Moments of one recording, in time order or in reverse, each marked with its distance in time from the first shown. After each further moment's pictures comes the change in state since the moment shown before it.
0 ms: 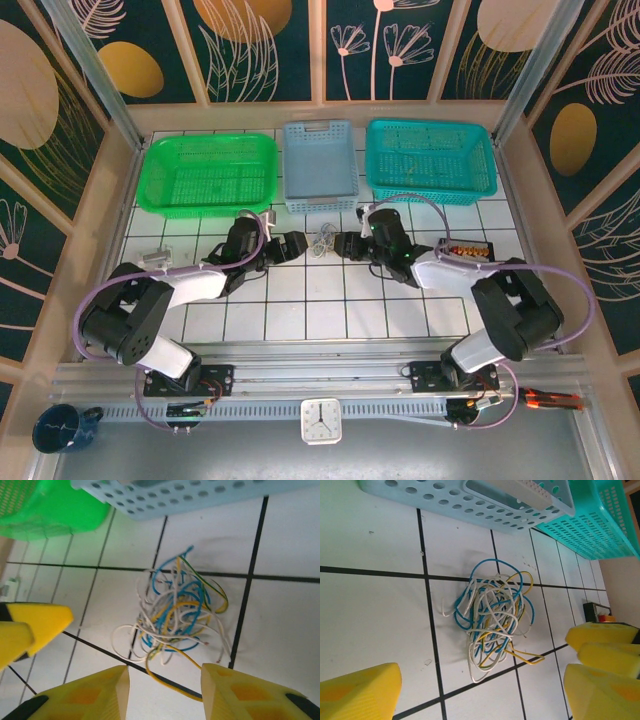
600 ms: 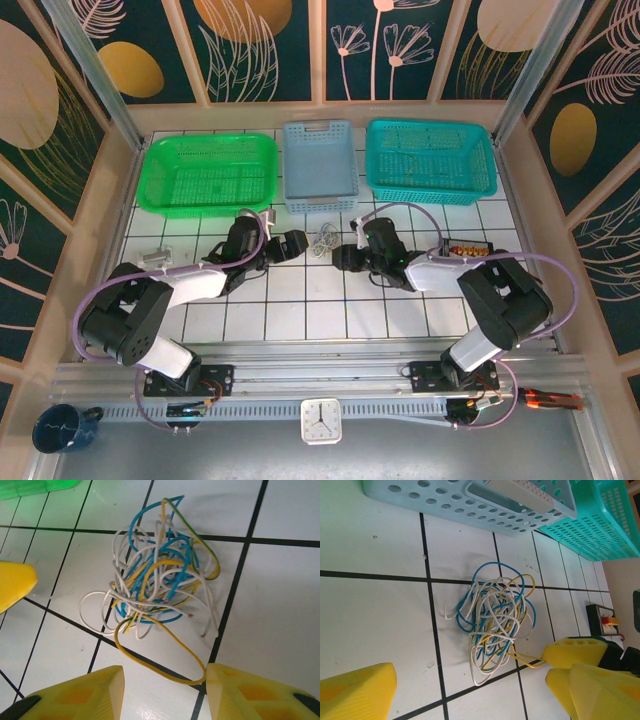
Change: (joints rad) left arm 0.000 -0.002 0.015 -0.015 -0.008 0.006; right arm 0.030 0.061 -0.036 0.030 0.001 -0.114
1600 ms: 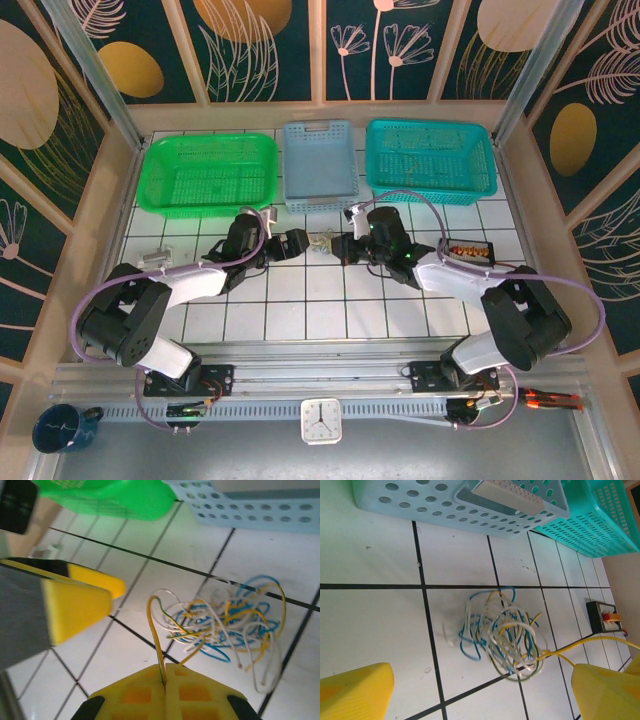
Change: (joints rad) left arm 0.000 -0.006 0.017 -0.026 0.003 0.047; right arm 0.006 -0.153 0.058 -0.043 -0.140 -0.056
